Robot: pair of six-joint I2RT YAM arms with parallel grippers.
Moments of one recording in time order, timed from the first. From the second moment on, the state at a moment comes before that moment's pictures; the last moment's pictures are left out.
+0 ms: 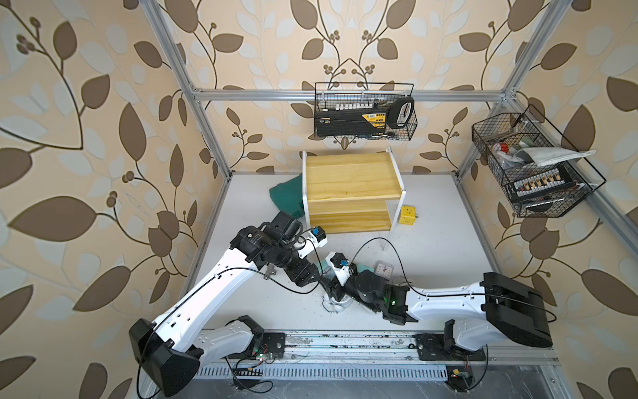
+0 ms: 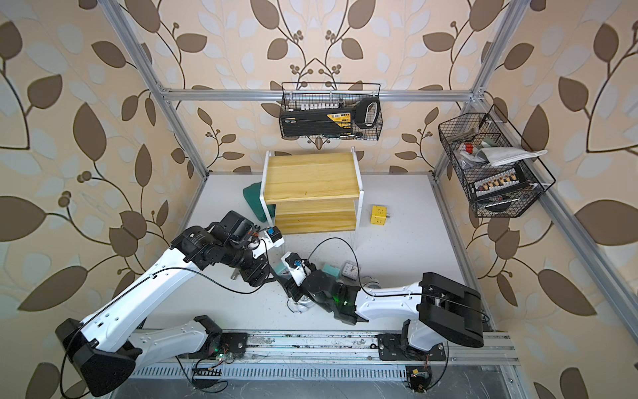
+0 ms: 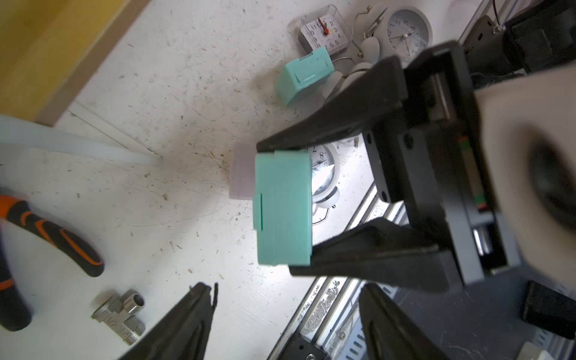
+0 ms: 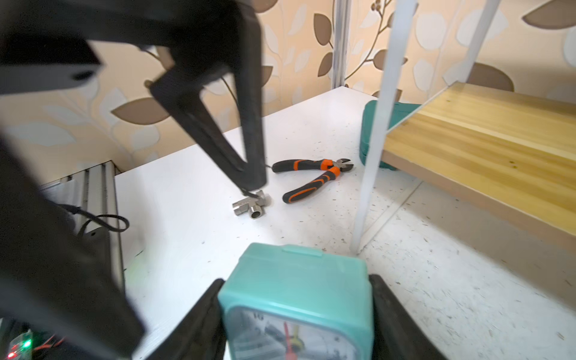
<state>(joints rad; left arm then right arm) -0.62 1.09 1.14 -1.18 0.35 0.22 1.19 1.46 0.61 0.59 0.35 0.17</state>
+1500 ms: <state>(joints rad) -0.40 1.01 1.06 -1.00 0.37 0.23 0.97 1.88 1.05 0.85 0.59 0.16</state>
